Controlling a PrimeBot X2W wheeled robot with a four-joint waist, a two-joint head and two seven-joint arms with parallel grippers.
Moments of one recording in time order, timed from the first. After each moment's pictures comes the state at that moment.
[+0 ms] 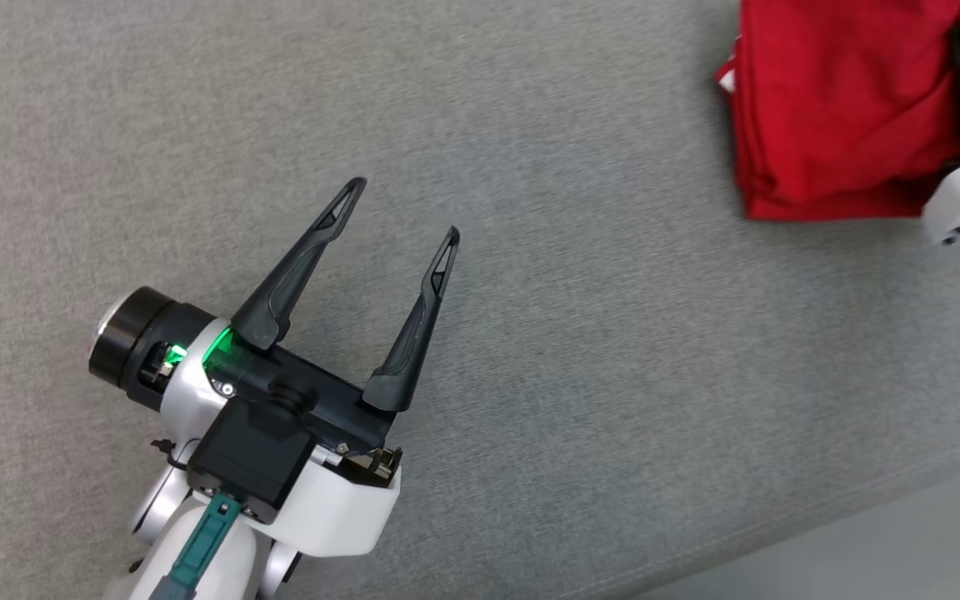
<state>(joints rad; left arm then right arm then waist) -0.27 0.16 -0.34 -0.30 0.00 -0.06 -0.14 -0.89 -0.40 0.32 0.75 0.27 0.13 -0.26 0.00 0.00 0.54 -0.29</state>
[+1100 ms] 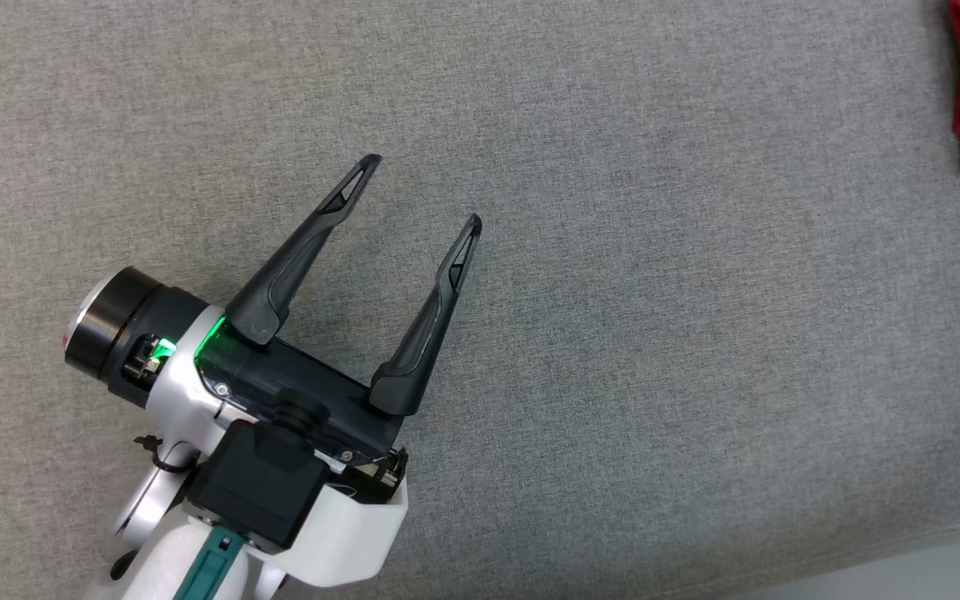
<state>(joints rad) -0.30 0.21 -0.38 -0.42 0.03 -0.05 -0.07 -0.92 -0.57 0.09 0.79 -0.03 0.13 -0.26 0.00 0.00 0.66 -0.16</state>
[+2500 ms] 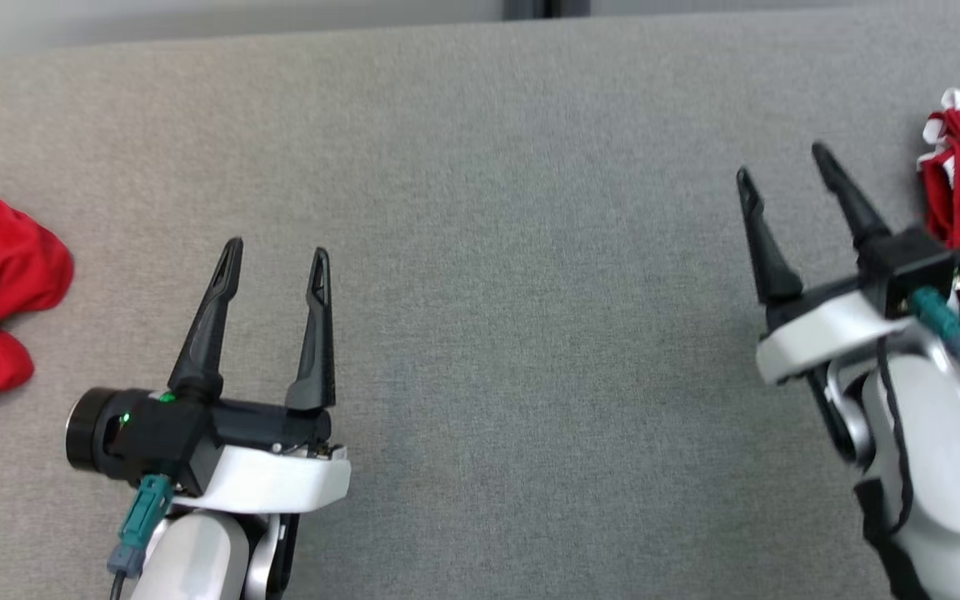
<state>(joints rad) -0.19 0.10 -0.23 -0.11 -0.18 0.11 -0.23 -0.60 -0.17 0.21 0.45 0.07 0.13 -0.26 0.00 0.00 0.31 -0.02</state>
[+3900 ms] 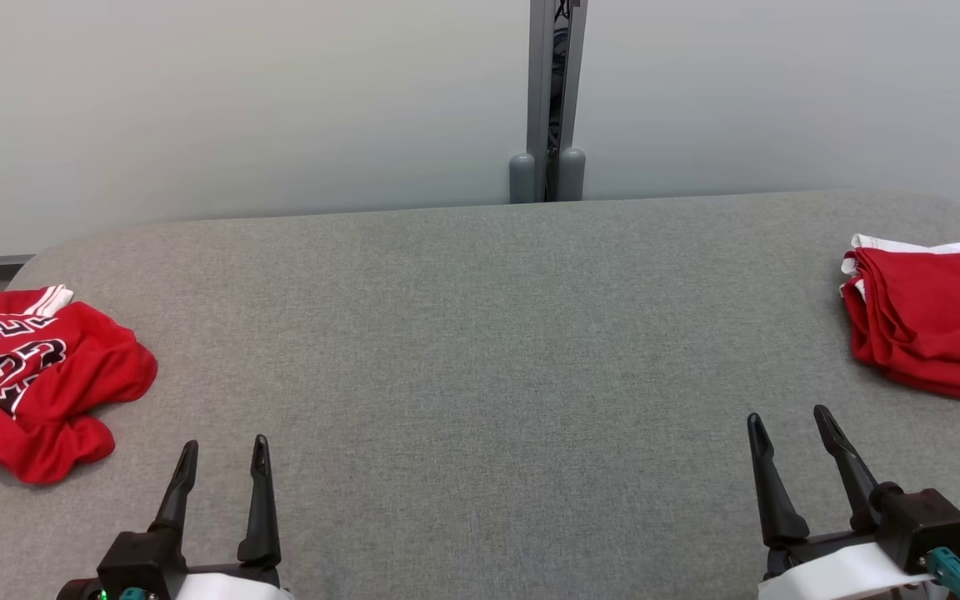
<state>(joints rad) 0.07 0.05 -0.05 0.14 -0.20 0.04 -0.26 0.01 -0.05 0.09 0.16 0.16 0.13 -0.26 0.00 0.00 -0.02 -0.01</state>
